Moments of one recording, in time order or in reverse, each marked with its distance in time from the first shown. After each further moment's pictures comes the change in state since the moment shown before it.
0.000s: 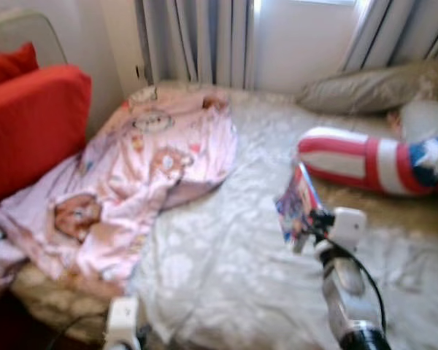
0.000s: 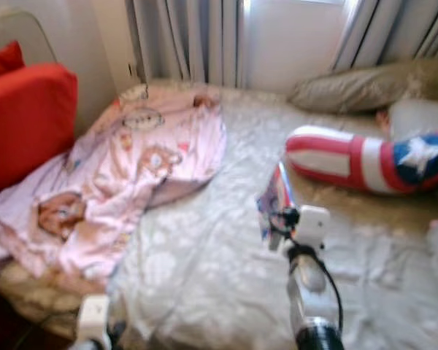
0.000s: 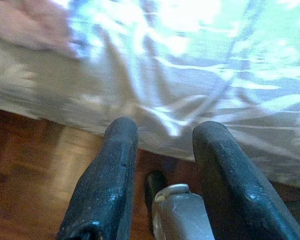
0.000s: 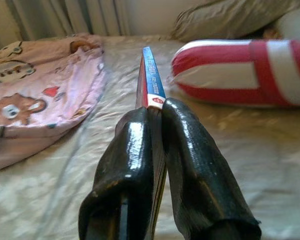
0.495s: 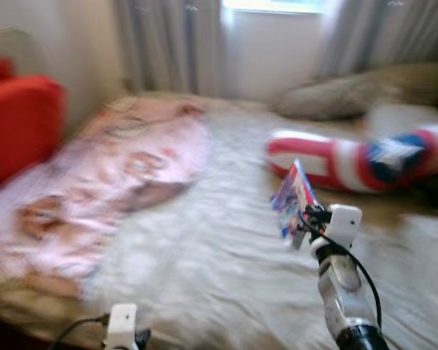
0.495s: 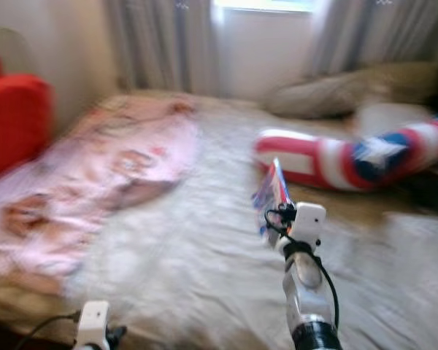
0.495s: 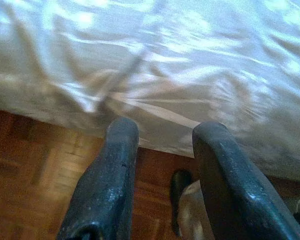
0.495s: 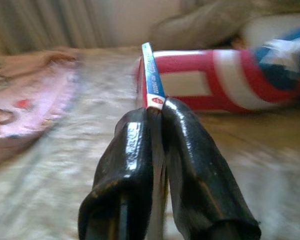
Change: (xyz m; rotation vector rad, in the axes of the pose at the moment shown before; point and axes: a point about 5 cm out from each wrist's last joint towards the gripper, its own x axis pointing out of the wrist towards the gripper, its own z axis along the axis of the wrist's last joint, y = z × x) left arm -0.004 0.010 -0.011 -0.002 0.035 0.031; right arm 0.003 0.015 0.002 0.024 -0.012 0.035
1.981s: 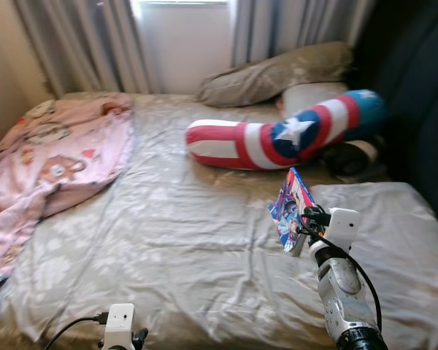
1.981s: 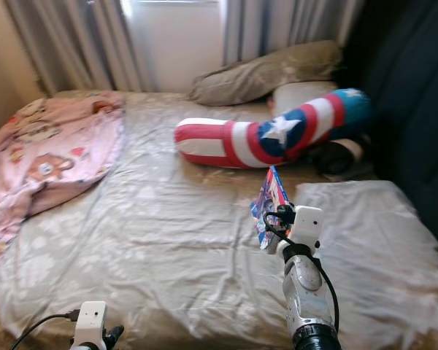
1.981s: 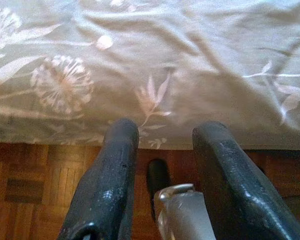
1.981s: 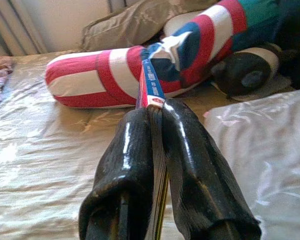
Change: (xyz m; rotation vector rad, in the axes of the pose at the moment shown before) left arm 0.002 -0.002 0.006 0.020 -0.014 -0.005; right arm -0.003 -0.005 -0.002 -0.015 0.004 0.004
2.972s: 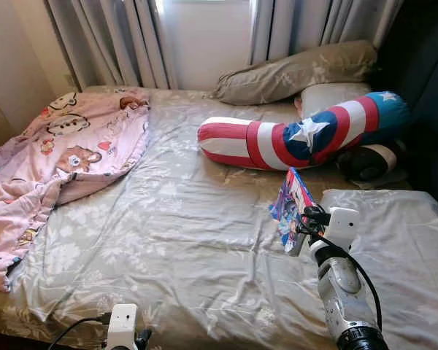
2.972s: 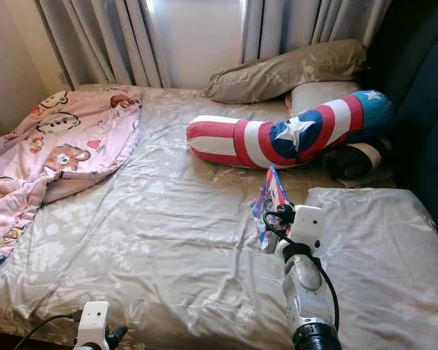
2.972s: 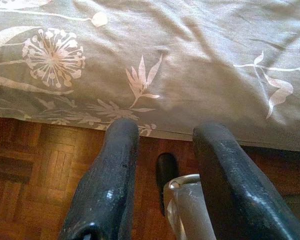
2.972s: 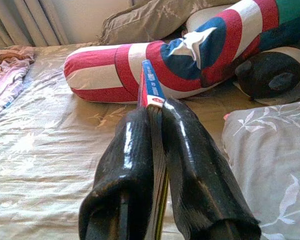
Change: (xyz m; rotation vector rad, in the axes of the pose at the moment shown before) left arm 0.000 -0.006 -0.001 -0.014 0.001 -0.027; right arm 0.001 0.000 0.001 -0.006 0.001 -0.001
